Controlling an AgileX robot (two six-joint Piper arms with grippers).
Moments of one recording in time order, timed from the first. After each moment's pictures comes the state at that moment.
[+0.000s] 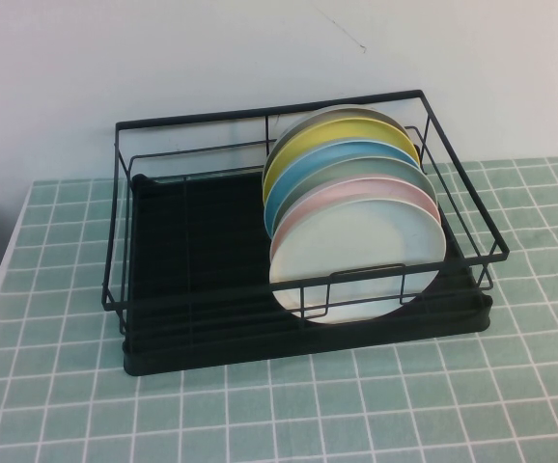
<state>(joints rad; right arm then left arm) 0.00 -0.01 0.02 0.01 0.41 0.00 0.14 0.66 -0.65 0.87 0.42 -0.96</state>
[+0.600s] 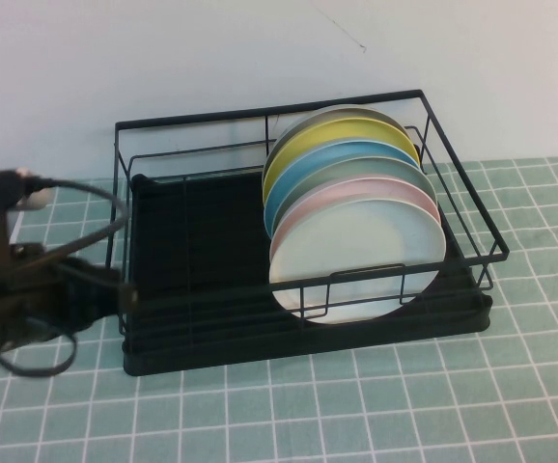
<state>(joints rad) 0.00 -0.01 0.02 0.01 0.41 0.00 -0.23 1.09 -0.72 -0.54 0.39 0.23</state>
